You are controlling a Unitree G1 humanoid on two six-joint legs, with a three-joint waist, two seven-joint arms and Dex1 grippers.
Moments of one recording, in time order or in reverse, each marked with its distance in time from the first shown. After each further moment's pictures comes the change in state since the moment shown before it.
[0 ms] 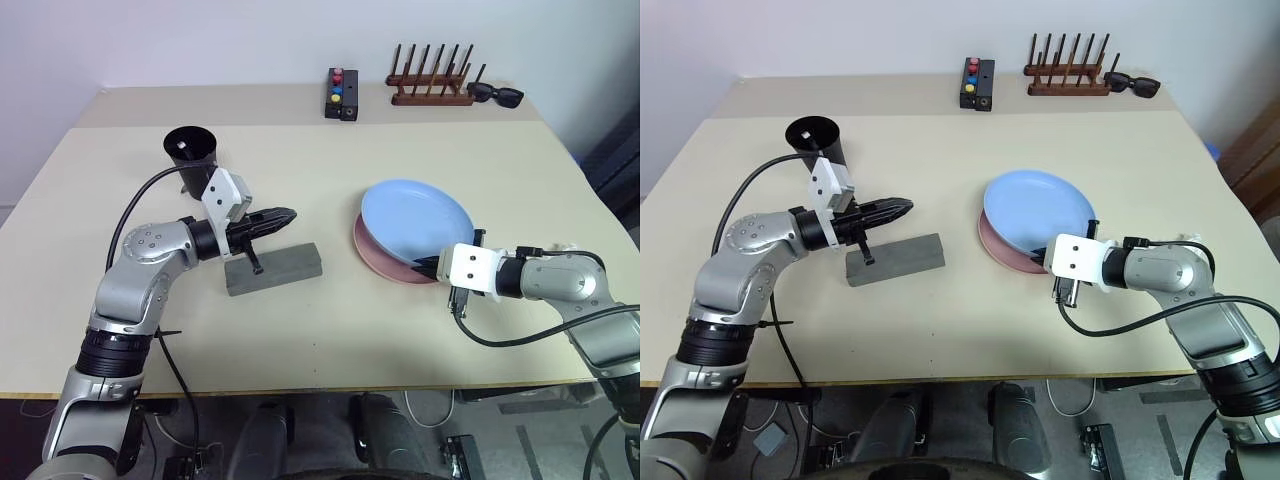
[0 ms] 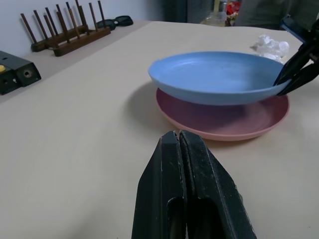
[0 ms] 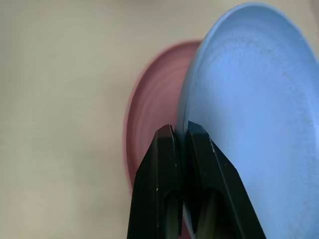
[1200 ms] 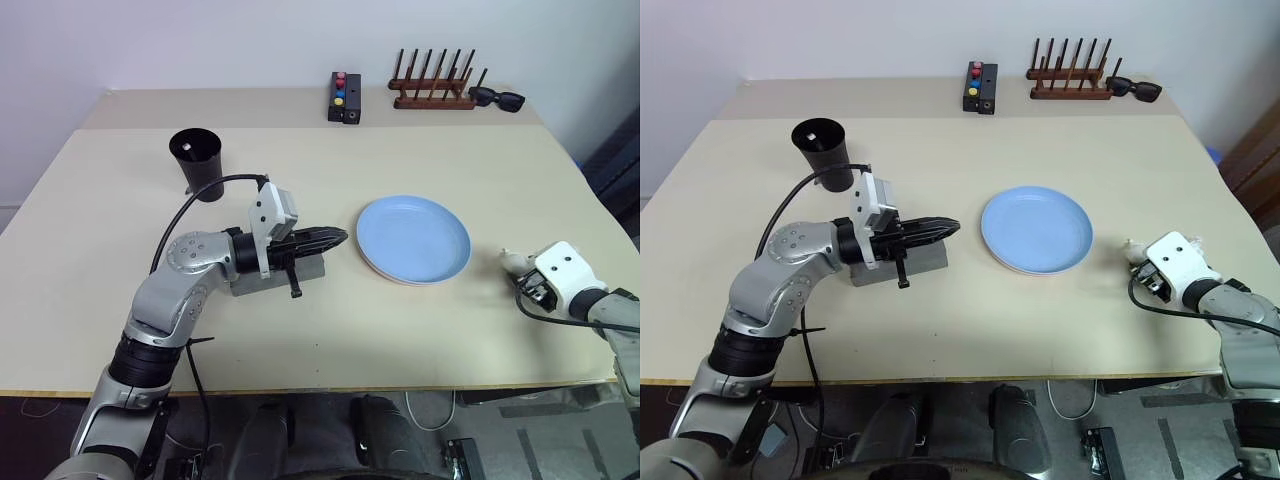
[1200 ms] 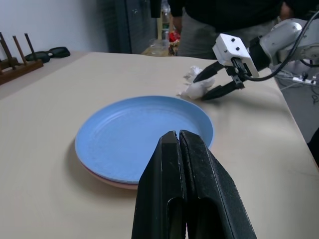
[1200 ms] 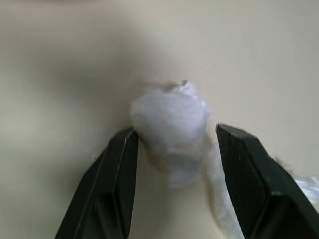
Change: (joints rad) left arm 0.007 -0.106 -0.119 -0.157 -0.053 0.065 -0.015; right arm 0.207 0.108 -0.343 0.322 -0.059 0.102 -0.335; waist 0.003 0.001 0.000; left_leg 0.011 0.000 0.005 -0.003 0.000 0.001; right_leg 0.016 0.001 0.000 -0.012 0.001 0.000
